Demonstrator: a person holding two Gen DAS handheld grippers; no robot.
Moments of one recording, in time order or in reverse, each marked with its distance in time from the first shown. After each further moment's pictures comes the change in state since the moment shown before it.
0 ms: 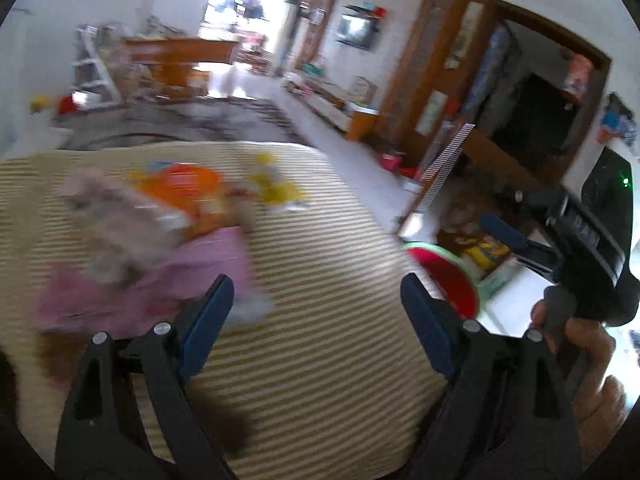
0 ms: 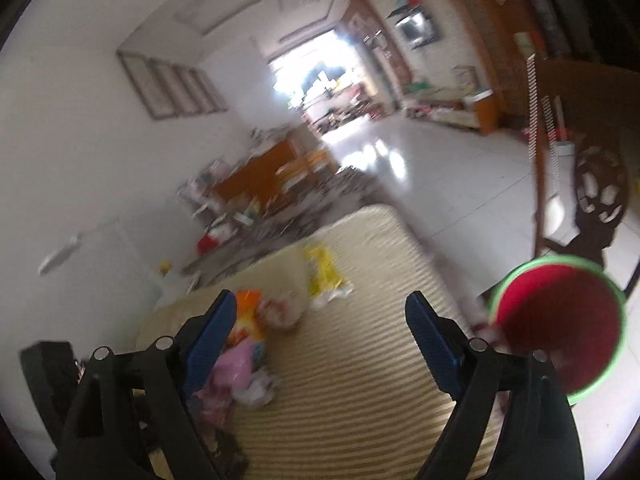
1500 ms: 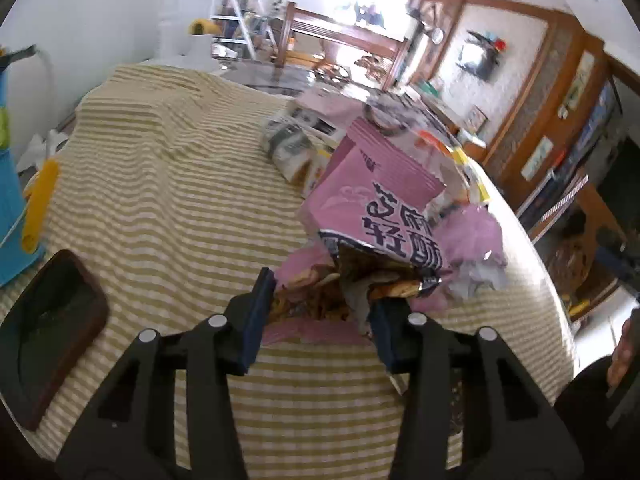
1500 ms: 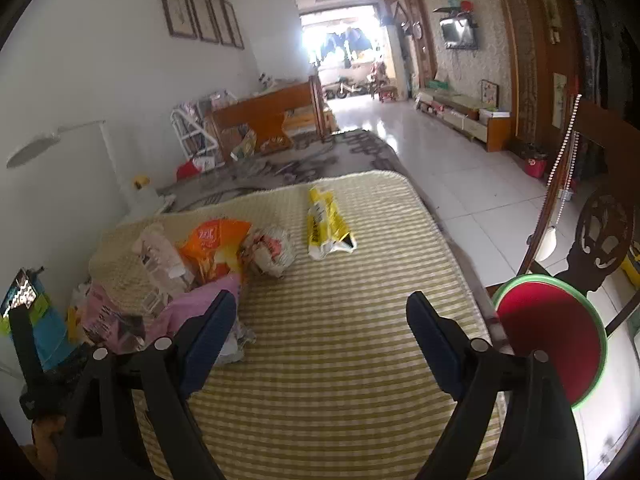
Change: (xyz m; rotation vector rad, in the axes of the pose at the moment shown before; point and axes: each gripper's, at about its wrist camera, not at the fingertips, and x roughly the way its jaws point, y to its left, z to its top) left arm -0.015 0.162 -0.062 -0.288 -0.023 0.277; right arm 0.048 0.041 -0.025 -0.251 0.111 -0.130
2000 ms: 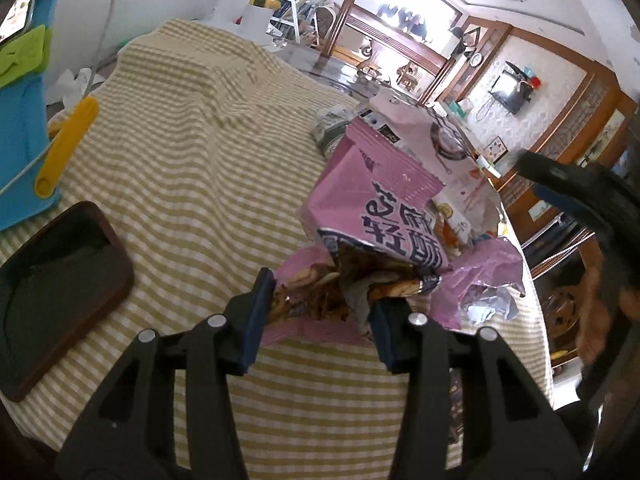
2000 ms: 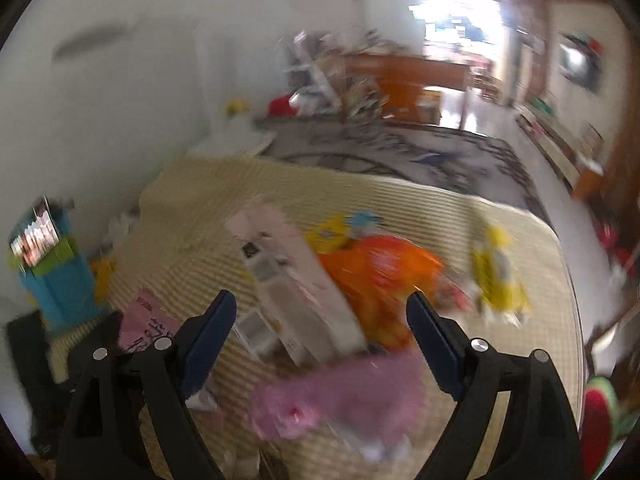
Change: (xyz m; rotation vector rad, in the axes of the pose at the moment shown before) left arm 0.002 0.040 -0.002 -0.191 0.035 0.005; right arm 0.124 0.187 0.051 -0.407 0.217 0.179
